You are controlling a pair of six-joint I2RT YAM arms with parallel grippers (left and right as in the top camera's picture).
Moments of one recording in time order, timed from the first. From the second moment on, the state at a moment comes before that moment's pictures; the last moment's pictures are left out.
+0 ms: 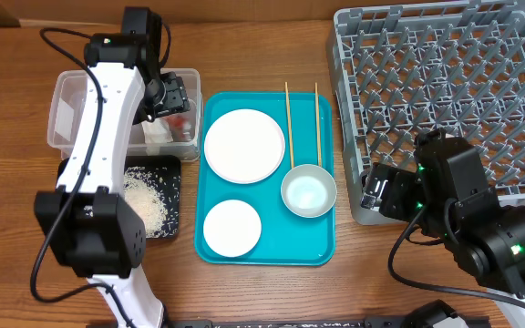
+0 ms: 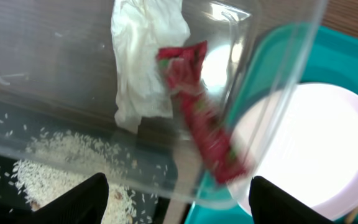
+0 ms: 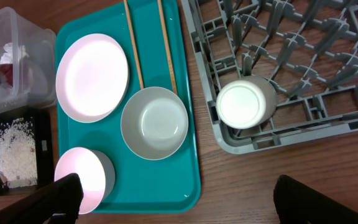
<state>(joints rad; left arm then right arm) -0.06 1.96 1.91 -1.31 -0.07 -0.35 0.41 1.02 1.26 -1.23 0.04 0.64</state>
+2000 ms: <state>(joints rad) -0.11 0.66 1.04 -0.67 0.03 -0.15 0.41 1.02 1.26 -1.23 0.13 0.64</state>
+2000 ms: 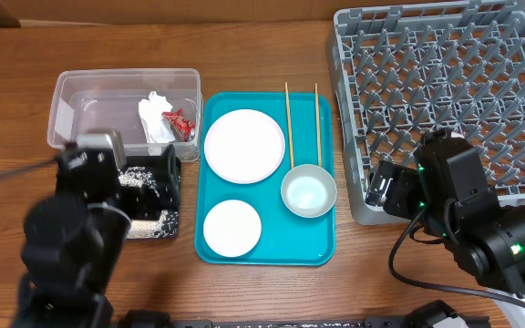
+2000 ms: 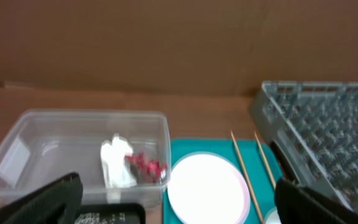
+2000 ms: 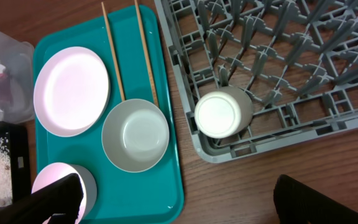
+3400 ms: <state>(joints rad) -0.06 0.02 0.01 -0.06 0.16 -0.05 0.41 1.02 1.26 -1.23 0.13 0.64</state>
